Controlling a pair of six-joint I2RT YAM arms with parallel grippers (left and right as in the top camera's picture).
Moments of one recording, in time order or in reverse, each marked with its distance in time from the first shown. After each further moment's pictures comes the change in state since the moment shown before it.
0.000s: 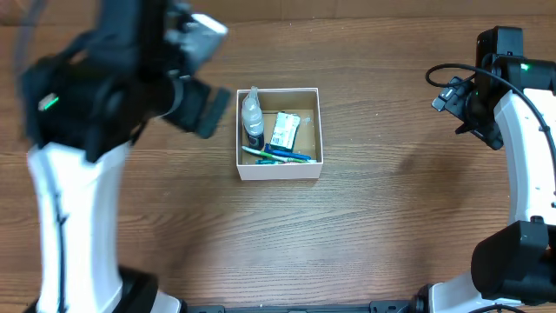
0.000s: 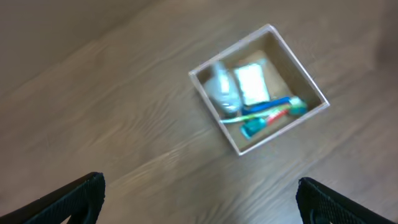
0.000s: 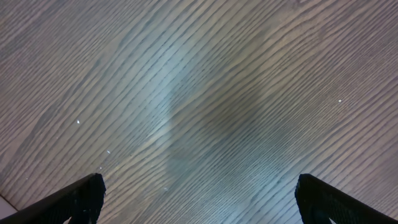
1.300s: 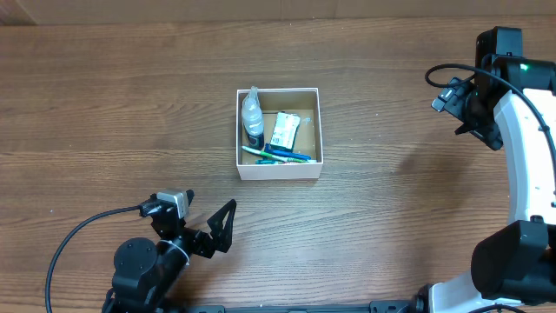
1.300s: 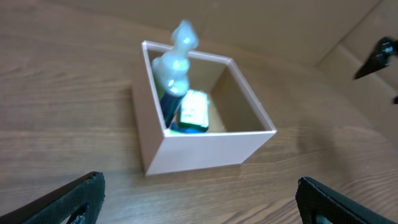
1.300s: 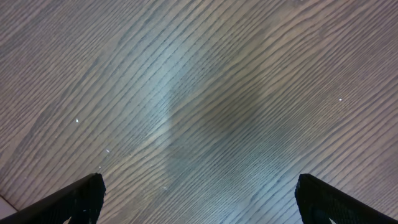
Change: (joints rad) left arm 0.049 -1.452 -2.066 1.241 0.218 -0.604; right arm 0.000 0.000 -0.005 -0.001 -0.002 0.000
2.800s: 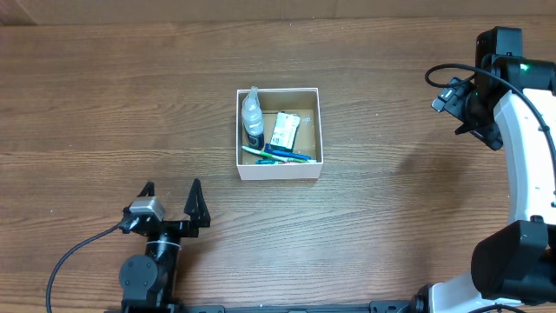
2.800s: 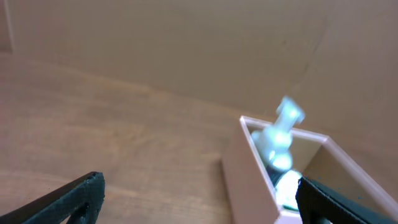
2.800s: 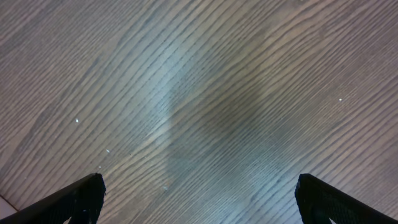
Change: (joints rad) left arm 0.149 -0.218 -0.353 0.394 -0.261 0.079; right arm 0.000 0.000 0.000 -0.001 0.000 0.000
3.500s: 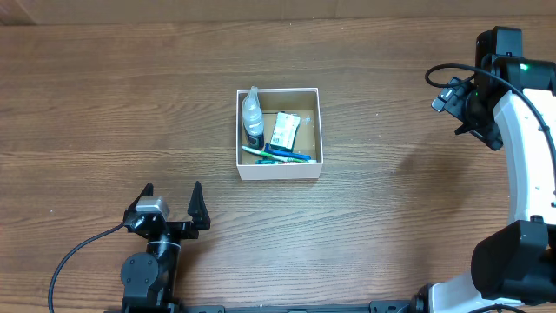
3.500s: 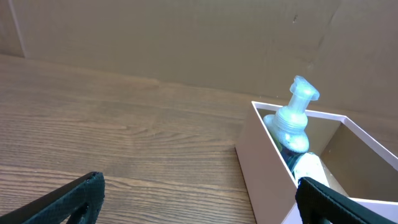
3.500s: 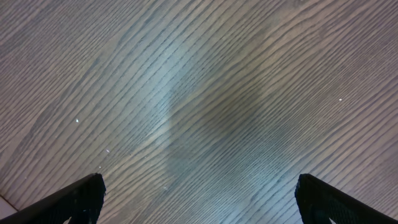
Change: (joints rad) left arm 0.000 -0.001 0.000 -0.029 -0.006 0.088; right arm 0.000 0.000 0.000 0.001 0.000 0.000
